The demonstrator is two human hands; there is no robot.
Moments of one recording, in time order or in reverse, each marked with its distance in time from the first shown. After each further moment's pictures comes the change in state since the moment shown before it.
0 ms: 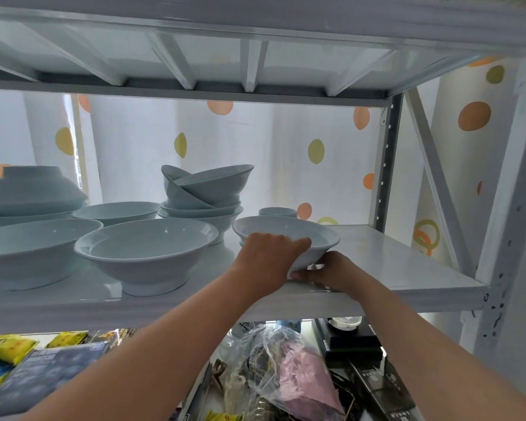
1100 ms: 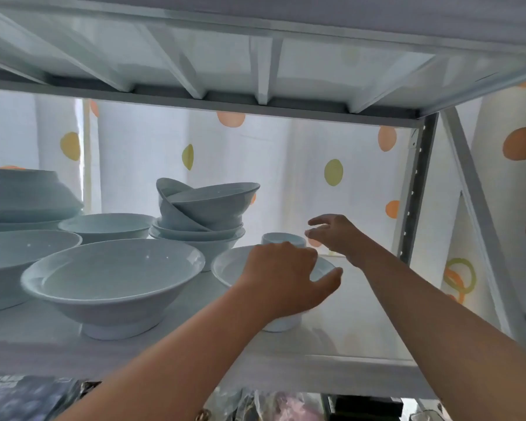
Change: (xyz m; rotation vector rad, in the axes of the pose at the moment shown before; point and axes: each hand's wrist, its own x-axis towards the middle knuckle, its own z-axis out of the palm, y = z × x) left_hand 0.055 0.001 -0.001 -0.229 -0.017 -0.318; right_hand 0.115 -0.045 -0.067 0.259 0.072 -0.233
